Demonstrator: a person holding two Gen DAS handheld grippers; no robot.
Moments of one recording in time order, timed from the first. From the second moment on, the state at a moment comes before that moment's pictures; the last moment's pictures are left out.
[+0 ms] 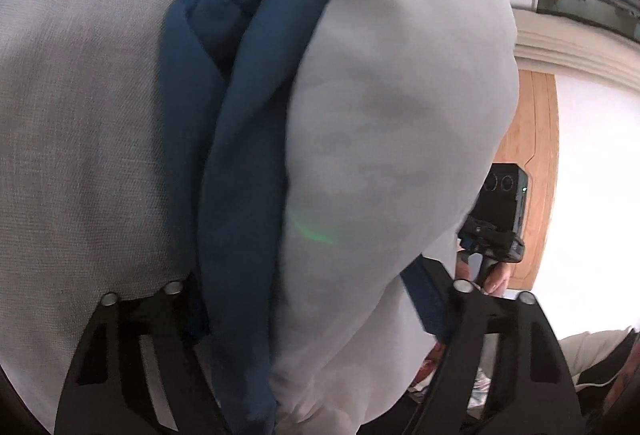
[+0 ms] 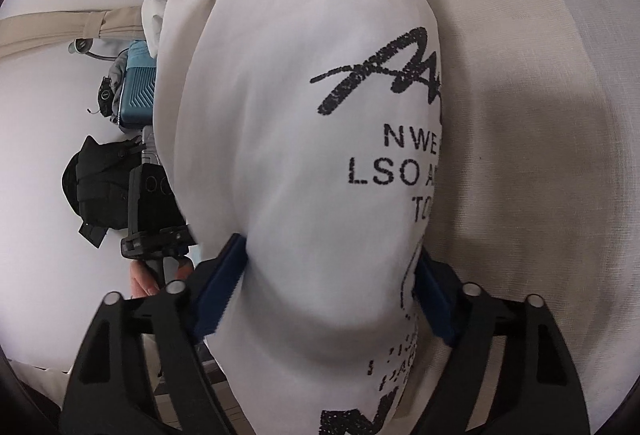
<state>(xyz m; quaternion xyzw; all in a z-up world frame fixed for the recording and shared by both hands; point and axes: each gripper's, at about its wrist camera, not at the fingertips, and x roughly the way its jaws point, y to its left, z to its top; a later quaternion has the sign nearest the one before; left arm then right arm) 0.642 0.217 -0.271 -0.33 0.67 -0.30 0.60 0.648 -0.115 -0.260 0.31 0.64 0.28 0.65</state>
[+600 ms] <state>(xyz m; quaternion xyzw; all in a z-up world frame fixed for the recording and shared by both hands) 0.630 0.225 -0.245 -0.31 0.65 -0.30 0.62 0.642 -0.111 -0.249 0.29 0.63 0.28 0.66</state>
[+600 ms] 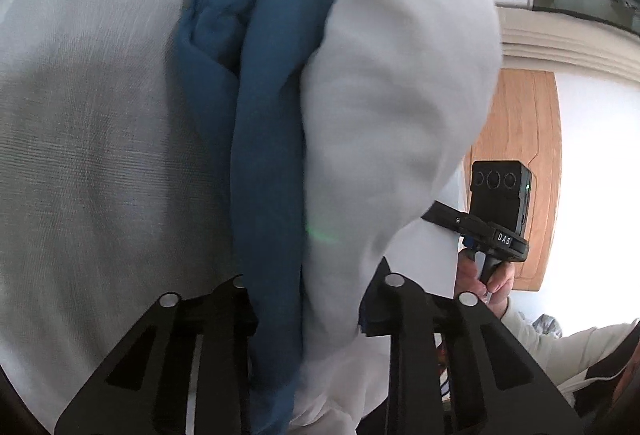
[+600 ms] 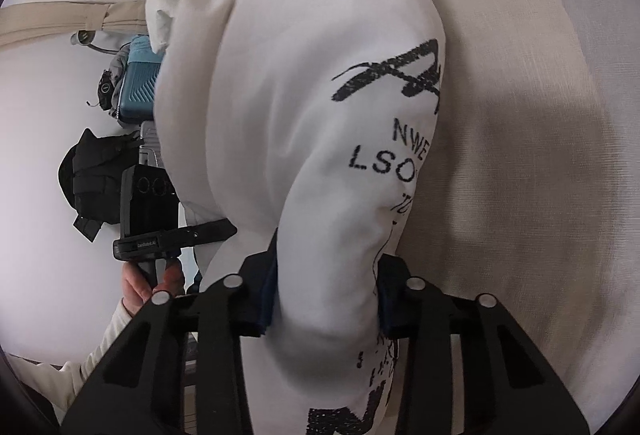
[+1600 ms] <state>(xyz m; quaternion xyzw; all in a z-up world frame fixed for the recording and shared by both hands) 0.594 0.190 -0.127 -0.23 0.59 -0.33 0.70 0.601 -0.132 -0.133 0.25 0.55 0.31 0.73</state>
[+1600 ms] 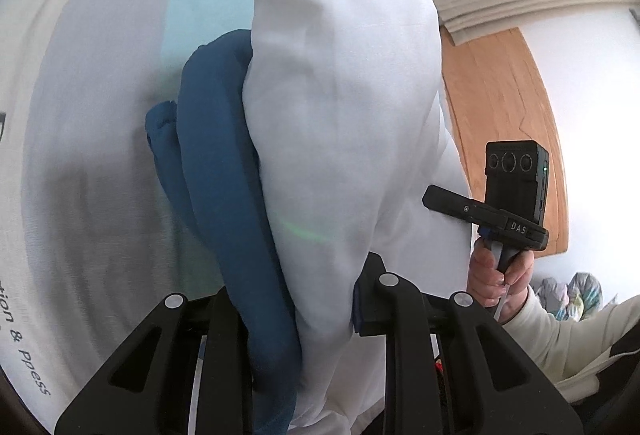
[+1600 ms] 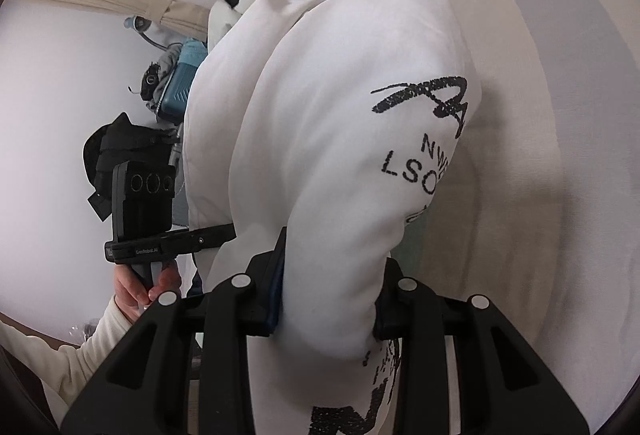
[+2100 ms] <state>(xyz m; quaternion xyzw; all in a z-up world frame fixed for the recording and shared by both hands) 0.579 0.070 -0.061 -0.17 0.57 -0.38 0.71 0.542 -0.255 -0.061 0.25 0.49 0.28 0.79</state>
